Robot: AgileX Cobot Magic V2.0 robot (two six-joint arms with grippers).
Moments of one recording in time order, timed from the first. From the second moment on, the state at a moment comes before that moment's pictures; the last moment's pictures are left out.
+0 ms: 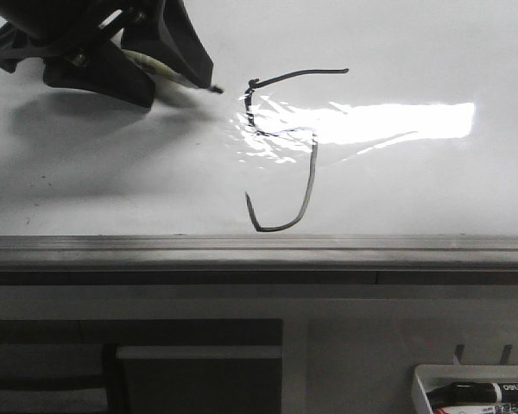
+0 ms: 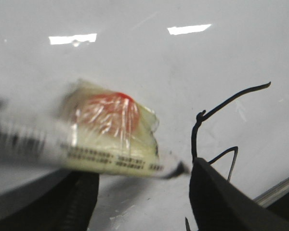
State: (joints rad) left arm -0.60 1.39 -0.94 -0.35 0.32 -0.07; right arm 0.91 0.69 -0.73 -0.72 0.52 0.53
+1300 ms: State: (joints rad) left arm -0.61 1.39 -0.95 -0.36 0.33 -0.07; right arm 0.91 0.69 -0.73 -0.70 0.52 0.53
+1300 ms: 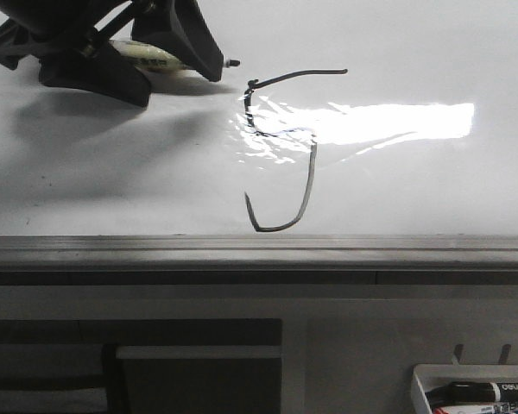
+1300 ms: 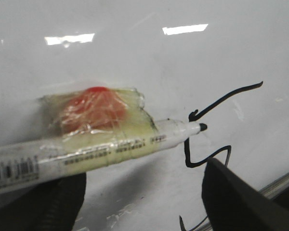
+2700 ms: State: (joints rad) left arm -0.61 1.39 -0.95 -0.36 0.34 -0.07; right arm 0.91 0.69 -0.73 -0.68 0.52 0.53
